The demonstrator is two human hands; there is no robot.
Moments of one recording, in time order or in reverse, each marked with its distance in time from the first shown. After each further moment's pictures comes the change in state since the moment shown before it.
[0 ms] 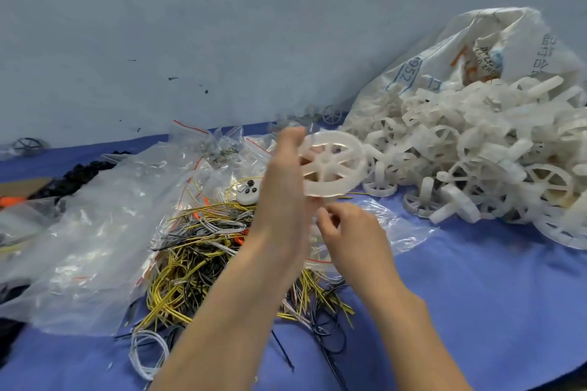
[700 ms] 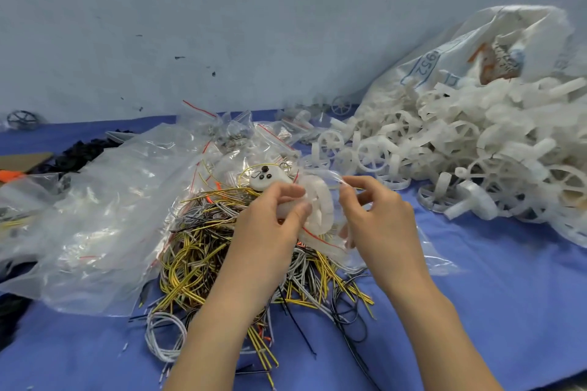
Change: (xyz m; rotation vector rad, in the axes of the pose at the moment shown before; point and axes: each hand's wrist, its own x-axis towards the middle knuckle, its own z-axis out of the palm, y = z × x) left_hand -0.016 -0.045 -0.094 0.762 0.083 0.174; right_hand -0.008 -0.021 -0.004 0.318 0.132 0.035
